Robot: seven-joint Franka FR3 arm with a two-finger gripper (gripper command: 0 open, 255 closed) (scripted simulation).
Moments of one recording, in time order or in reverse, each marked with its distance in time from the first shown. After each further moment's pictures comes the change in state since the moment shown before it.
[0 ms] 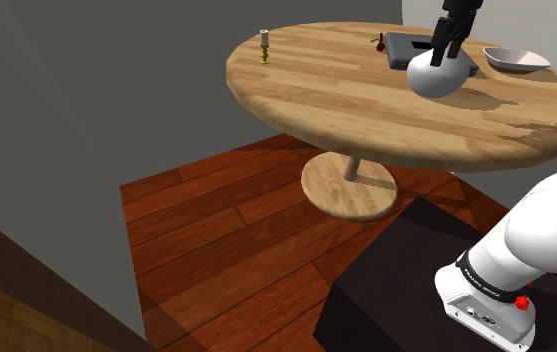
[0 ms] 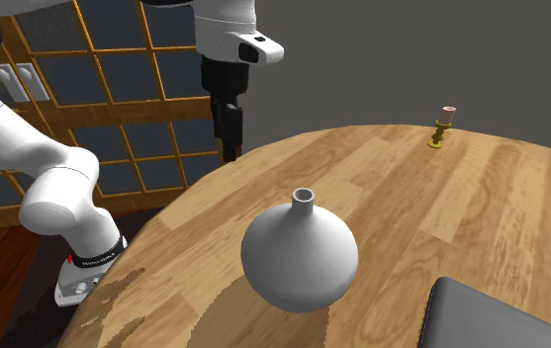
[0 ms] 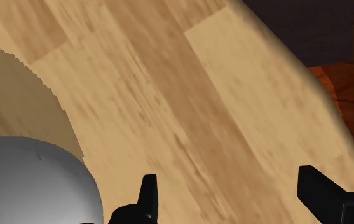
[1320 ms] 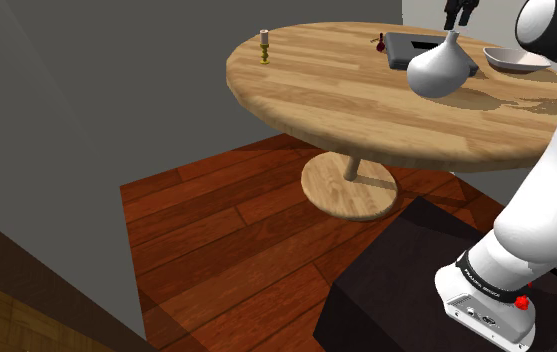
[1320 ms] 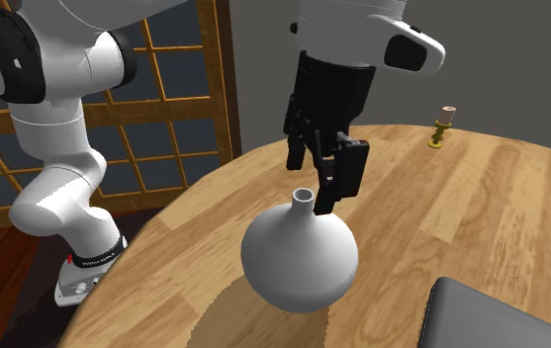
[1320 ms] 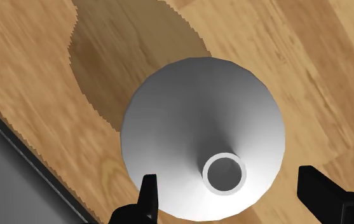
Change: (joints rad) arm -0.204 0.680 -0.264 0.822 0.207 -0.178 -0.429
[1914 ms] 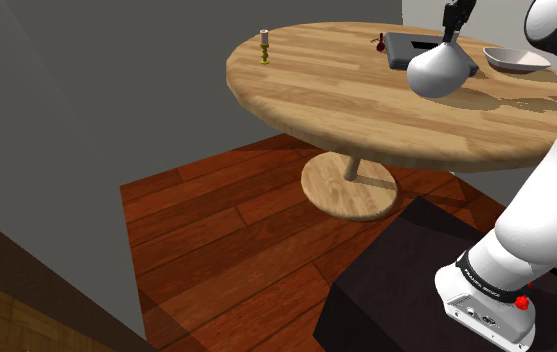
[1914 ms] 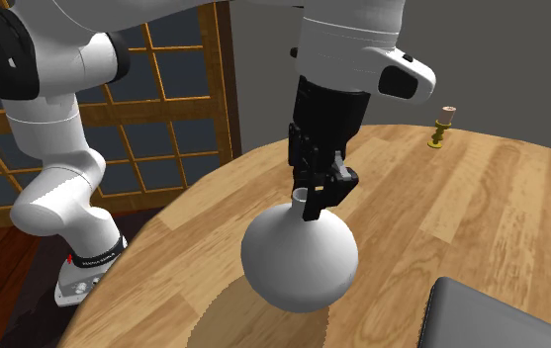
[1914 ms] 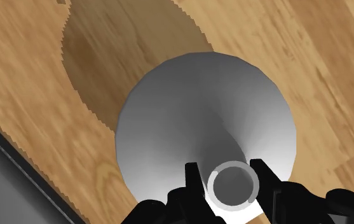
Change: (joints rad) arm 0.025 -0.042 0.004 -0.117 -0.021 0.080 0.017
